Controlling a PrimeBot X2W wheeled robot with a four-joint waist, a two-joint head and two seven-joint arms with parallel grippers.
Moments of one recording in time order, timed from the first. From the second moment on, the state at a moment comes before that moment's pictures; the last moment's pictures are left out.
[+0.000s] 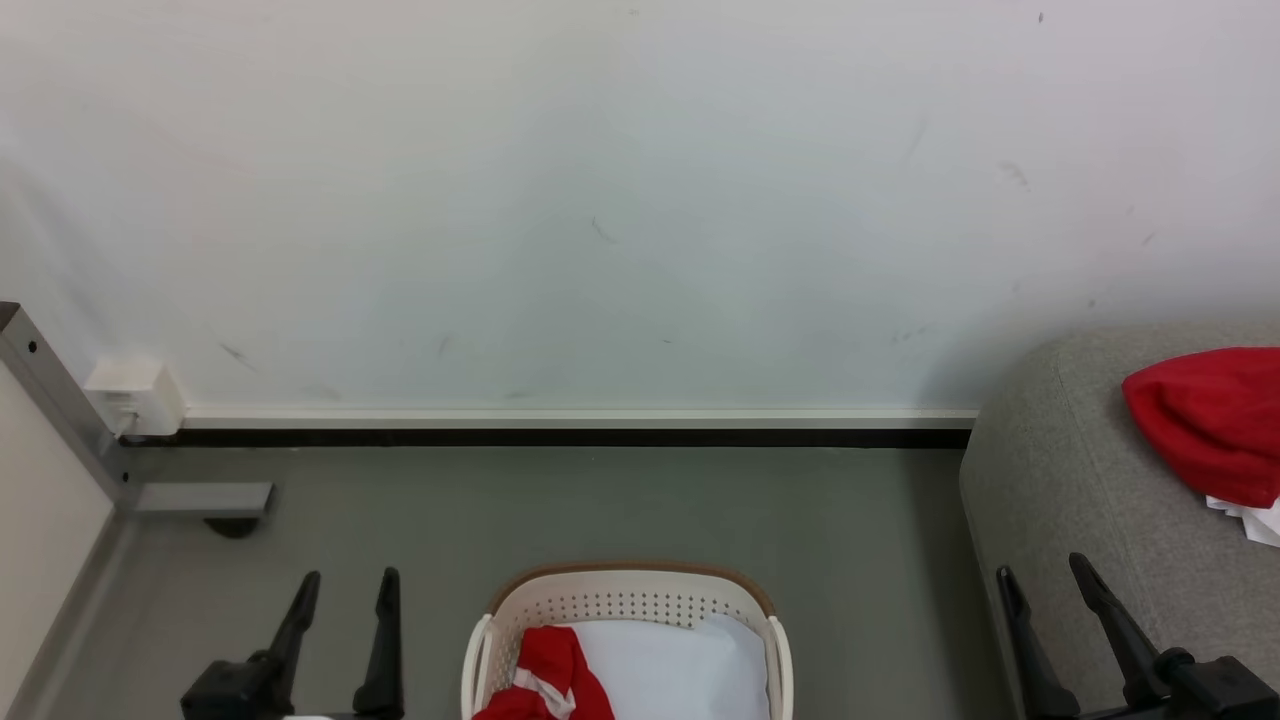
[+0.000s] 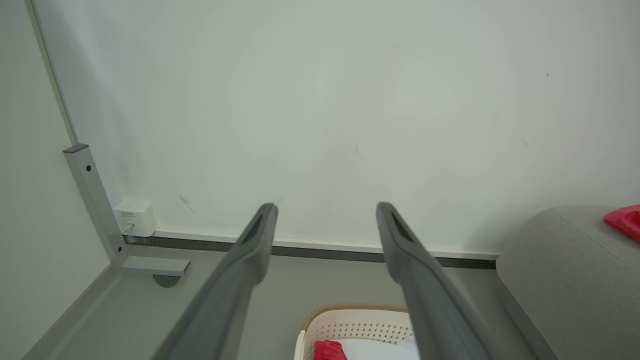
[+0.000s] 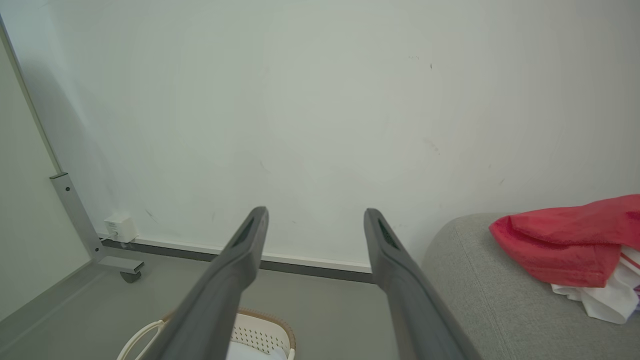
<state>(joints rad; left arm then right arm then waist) -0.02 0.07 0.01 0.23 -0.14 -0.06 -0.26 -0.02 -0.17 0.16 0.21 0.33 0.13 -0.26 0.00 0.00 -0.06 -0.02</state>
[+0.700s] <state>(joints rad) -0.07 0.06 0.02 0.32 -0.12 -0.10 -0.26 -0.09 -0.18 0.18 0.22 0.34 0.13 -0.26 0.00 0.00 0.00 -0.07</state>
